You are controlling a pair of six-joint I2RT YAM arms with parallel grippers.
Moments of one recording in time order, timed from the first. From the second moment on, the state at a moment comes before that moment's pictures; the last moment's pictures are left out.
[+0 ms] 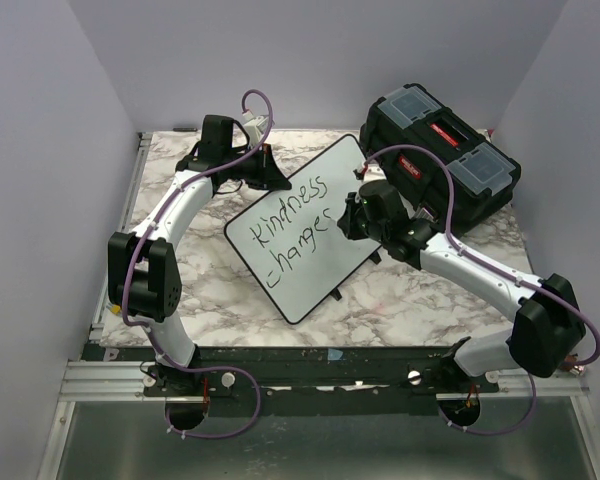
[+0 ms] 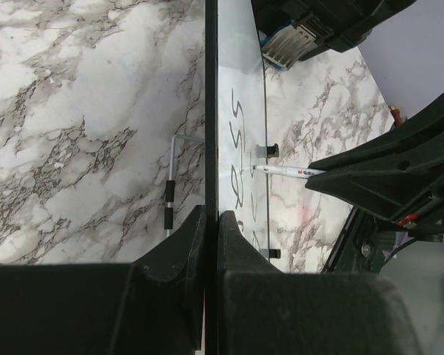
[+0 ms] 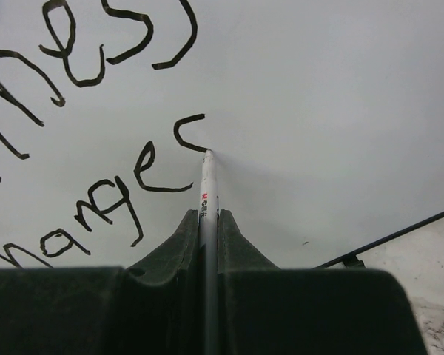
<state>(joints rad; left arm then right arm) -0.23 1.74 1.50 -0.40 0.84 -0.18 0.68 1.40 1.03 -0.20 0.17 0.39</state>
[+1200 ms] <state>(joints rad) -0.23 1.74 1.50 -0.41 0.85 -0.18 0.68 1.12 0.95 -0.15 -0.07 0.44</state>
